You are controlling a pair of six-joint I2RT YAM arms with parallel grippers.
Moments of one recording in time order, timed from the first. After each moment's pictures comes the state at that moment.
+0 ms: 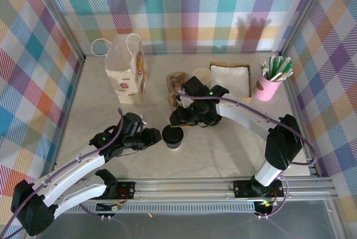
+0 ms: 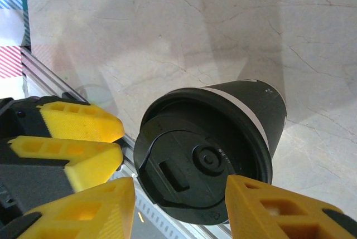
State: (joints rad) left arm -0.68 0.87 0.61 -0.54 0.23 -1.02; right arm 0.79 1.65 1.39 -0.85 -0.50 0.57
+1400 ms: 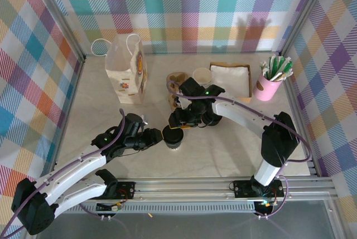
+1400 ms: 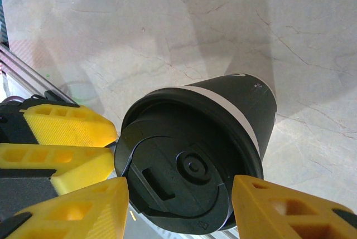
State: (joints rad) left arm -0.68 0.88 0.58 -0.47 0.25 -1.03; right arm 0.81 1.69 1.41 -0.89 -0.48 0.57
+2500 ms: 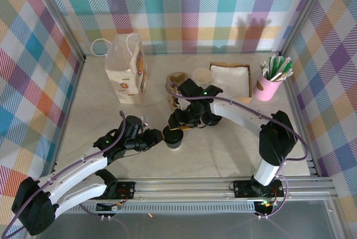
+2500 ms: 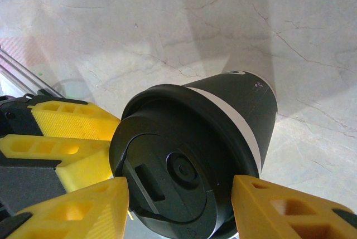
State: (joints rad) left arm -0.66 0.88 0.49 -0.34 0.27 -1.09; right arm 0.81 1.72 1.41 -0.90 -0.48 0.57
